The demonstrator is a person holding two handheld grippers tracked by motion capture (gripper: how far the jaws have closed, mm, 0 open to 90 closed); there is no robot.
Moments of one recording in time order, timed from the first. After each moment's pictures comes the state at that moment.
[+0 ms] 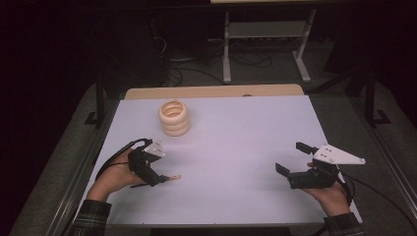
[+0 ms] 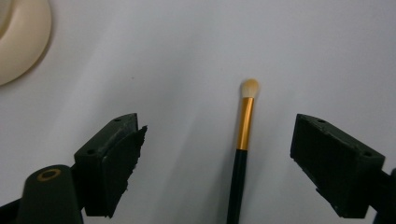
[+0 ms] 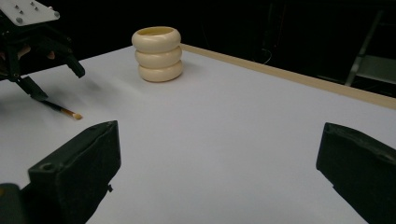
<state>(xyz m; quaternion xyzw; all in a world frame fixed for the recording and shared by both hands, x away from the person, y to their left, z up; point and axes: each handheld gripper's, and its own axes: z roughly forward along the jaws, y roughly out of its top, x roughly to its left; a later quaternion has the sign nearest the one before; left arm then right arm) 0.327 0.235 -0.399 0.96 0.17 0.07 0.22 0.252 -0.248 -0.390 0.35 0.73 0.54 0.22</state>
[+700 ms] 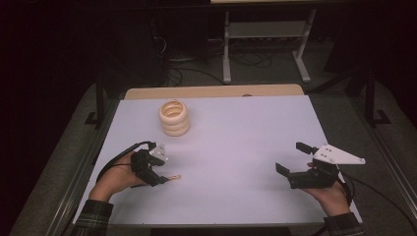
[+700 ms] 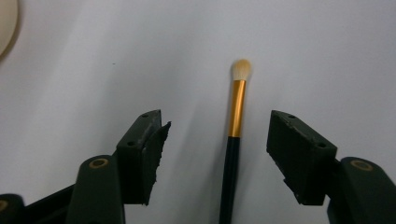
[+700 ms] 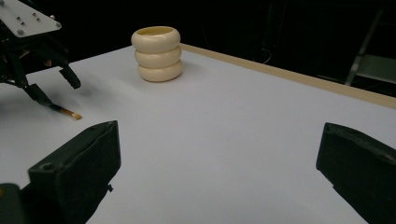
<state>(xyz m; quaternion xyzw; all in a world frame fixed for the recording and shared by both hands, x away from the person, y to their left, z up) 0.325 0.228 -0.405 0.97 0.15 0.06 0.18 0.253 -0.248 -0.390 0.35 0.73 0.54 0.22</state>
